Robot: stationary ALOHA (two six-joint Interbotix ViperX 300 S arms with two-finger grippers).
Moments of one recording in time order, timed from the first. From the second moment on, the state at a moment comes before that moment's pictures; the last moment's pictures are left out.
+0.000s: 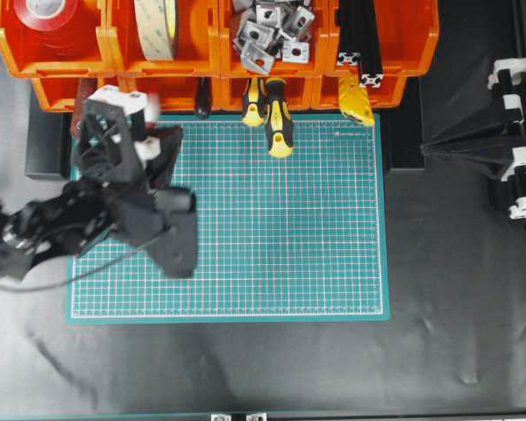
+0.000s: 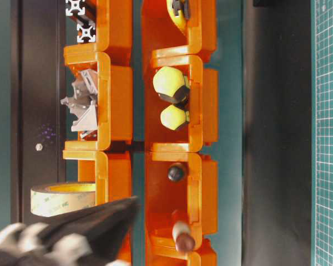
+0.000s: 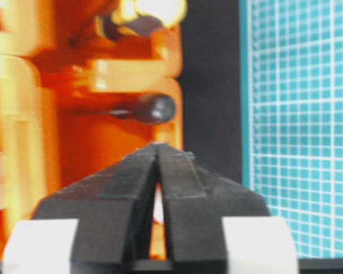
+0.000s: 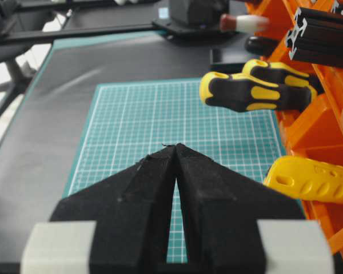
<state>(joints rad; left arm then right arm) -0.40 -0.11 0.36 1.02 1.15 -0.54 0.05 -1.07 1.21 0.02 0.06 0.07</state>
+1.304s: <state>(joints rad) -0.64 -0.73 0.63 1.01 0.74 -1.12 0.05 -1.14 1.21 0.02 0.06 0.07</state>
